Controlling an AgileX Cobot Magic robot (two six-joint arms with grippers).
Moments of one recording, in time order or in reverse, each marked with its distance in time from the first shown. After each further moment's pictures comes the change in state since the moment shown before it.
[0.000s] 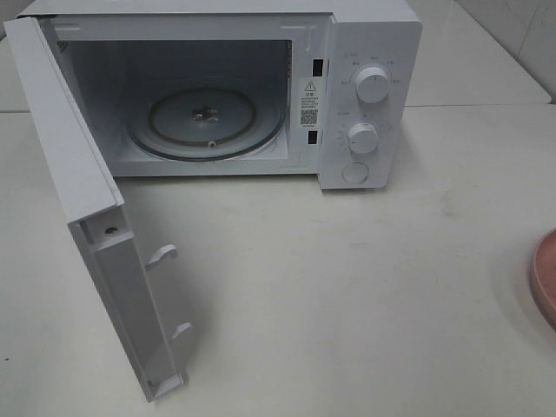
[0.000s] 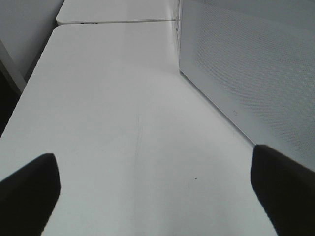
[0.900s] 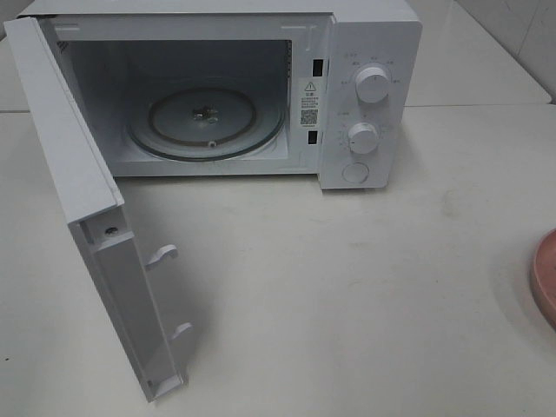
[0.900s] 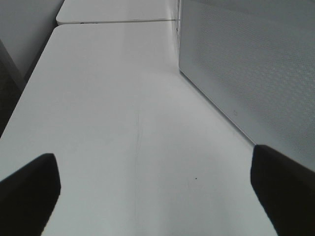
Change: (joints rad) left arm 0.000 0.000 0.000 0.000 0.000 0.000; right arm -0.014 -0.007 0.003 -0.001 0.000 -0.007
